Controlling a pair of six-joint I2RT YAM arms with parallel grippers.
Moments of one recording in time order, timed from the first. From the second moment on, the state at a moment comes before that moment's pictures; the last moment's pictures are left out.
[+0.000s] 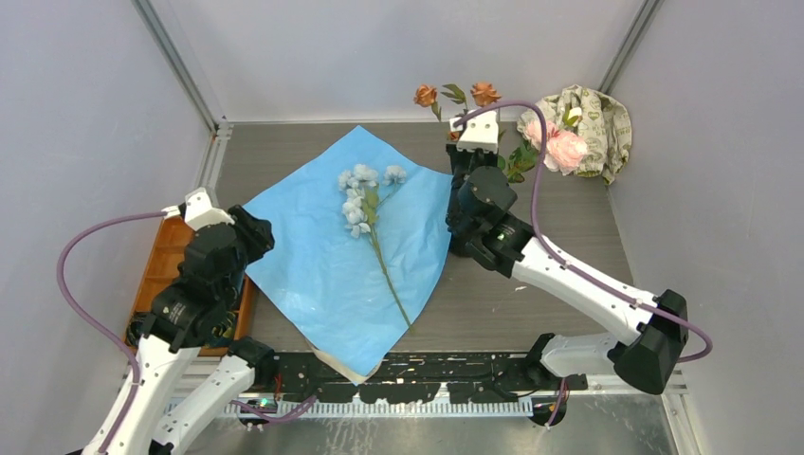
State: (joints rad) left arm -0.44 0.60 0.93 -0.73 -0.52 -0.63; right arm 0.88 1.26 1.15 0.41 1.07 -0.39
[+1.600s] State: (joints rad) left arm -0.44 0.71 0.84 -0.62 -0.39 -0.67; right arm 0.83 1.02 0.83 -0.01 0.92 0.26
